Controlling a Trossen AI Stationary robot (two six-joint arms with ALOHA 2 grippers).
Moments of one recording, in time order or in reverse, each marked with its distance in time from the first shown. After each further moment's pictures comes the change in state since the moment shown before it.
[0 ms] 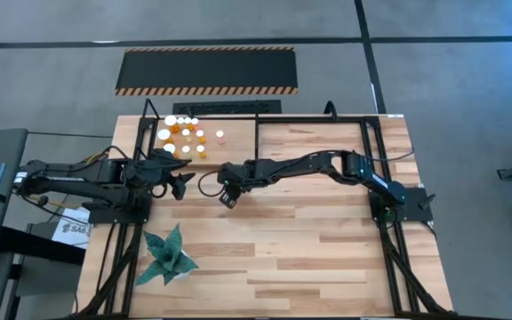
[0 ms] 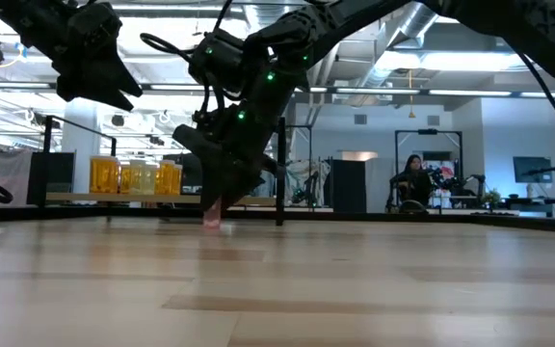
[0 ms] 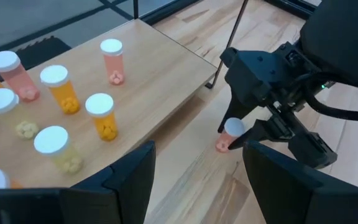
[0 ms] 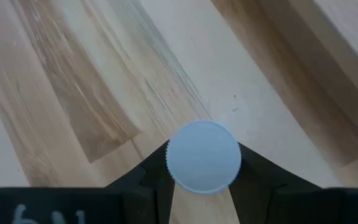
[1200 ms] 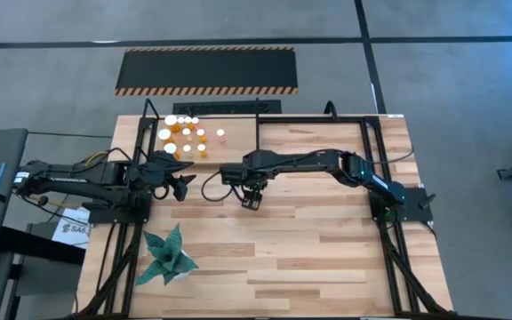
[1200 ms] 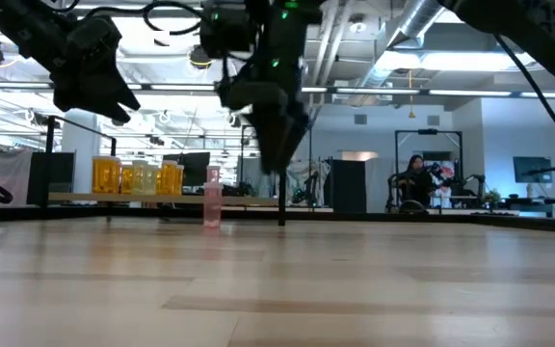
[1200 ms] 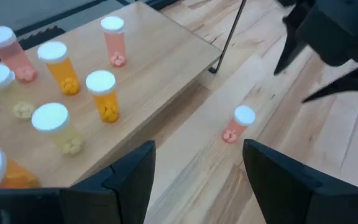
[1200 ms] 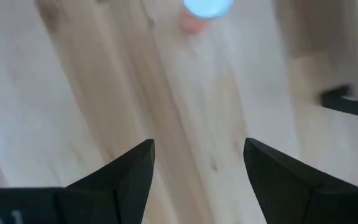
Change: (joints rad) left arm 0.000 0.000 -0.052 0.017 -0.001 -0.029; right arm 0.012 -0.001 0.298 -0.715 -0.048 -0.240
